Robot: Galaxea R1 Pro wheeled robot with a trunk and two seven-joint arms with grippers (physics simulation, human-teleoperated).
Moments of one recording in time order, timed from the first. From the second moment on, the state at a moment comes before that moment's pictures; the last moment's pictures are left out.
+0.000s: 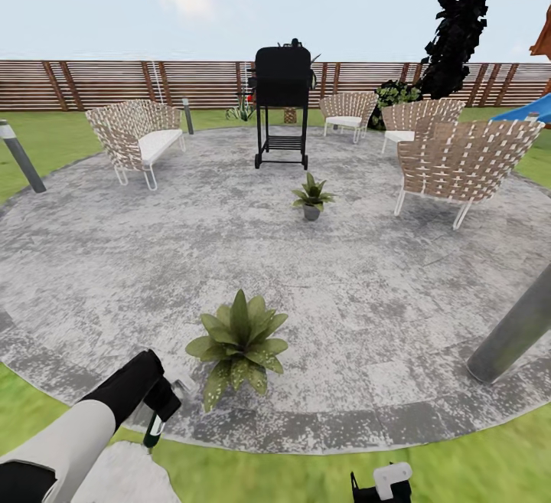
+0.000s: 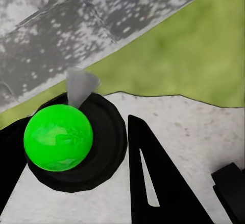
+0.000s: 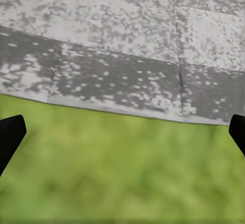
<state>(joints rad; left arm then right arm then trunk) -0.77 0.14 -0.24 -0.46 -0.65 0.66 -0.75 -0.41 0.01 0.14 -0.02 0.16 -0.59 -0.22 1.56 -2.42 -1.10</state>
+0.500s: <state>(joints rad) -0.77 0.14 -0.24 -0.47 -0.65 0.66 -0.75 -0.41 0.01 0.14 -0.02 0.16 -0.59 -0.22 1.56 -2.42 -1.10</state>
